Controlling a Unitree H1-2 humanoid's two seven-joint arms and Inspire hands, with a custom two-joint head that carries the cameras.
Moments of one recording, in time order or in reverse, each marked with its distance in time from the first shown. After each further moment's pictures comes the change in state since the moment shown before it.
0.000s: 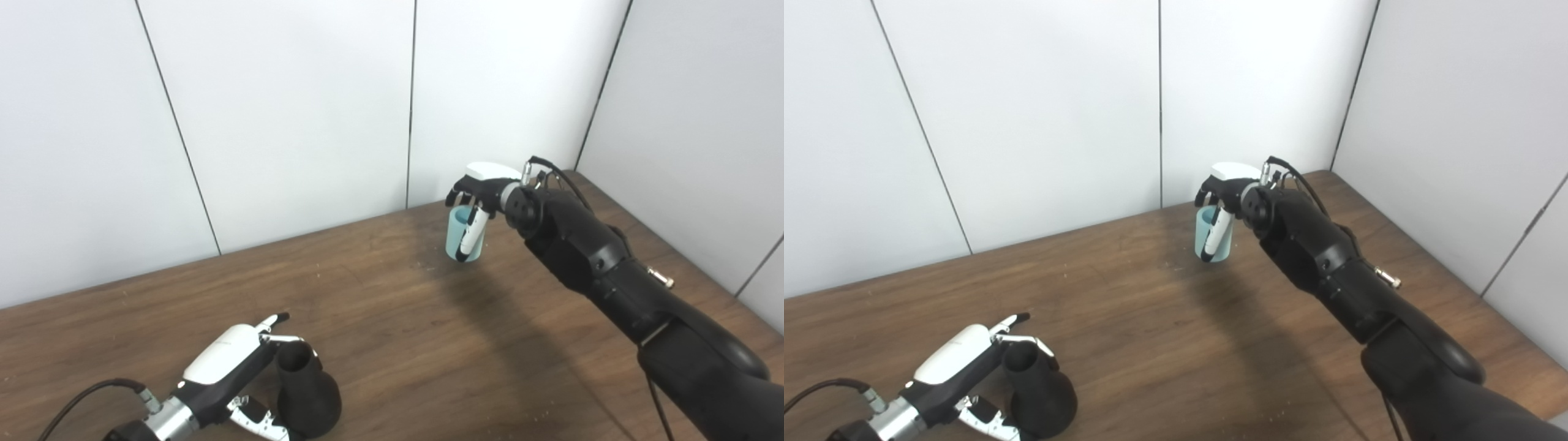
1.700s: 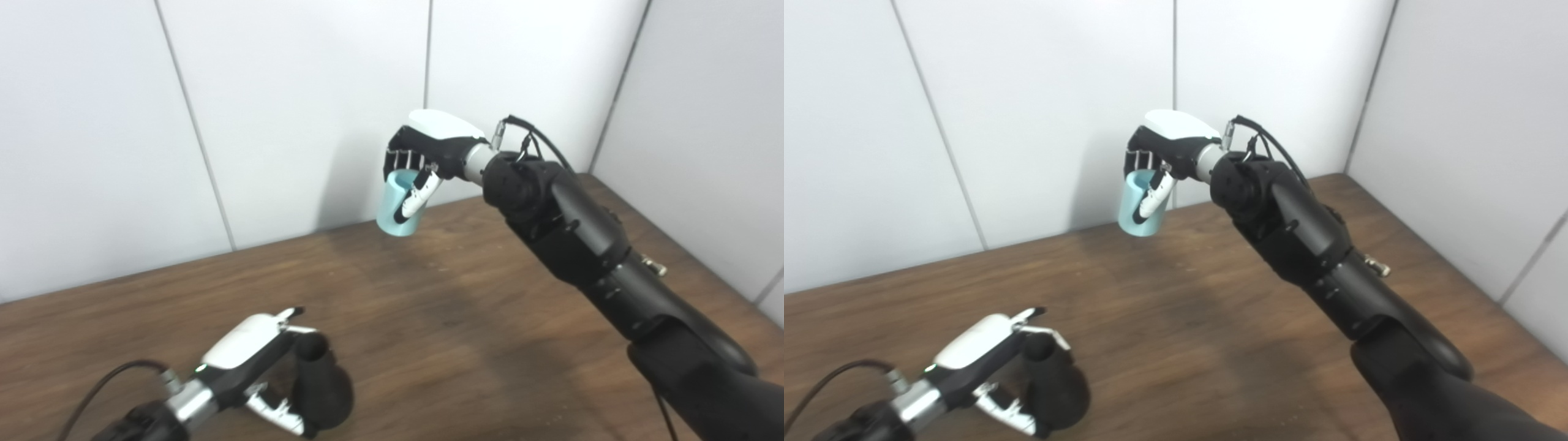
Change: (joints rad) left arm -0.057 -0.037 -0.018 0.000 0.024 0.081 -0.064; right arm -0.068 0.053 -0.035 -0.438 0.104 -0.025 0.106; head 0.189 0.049
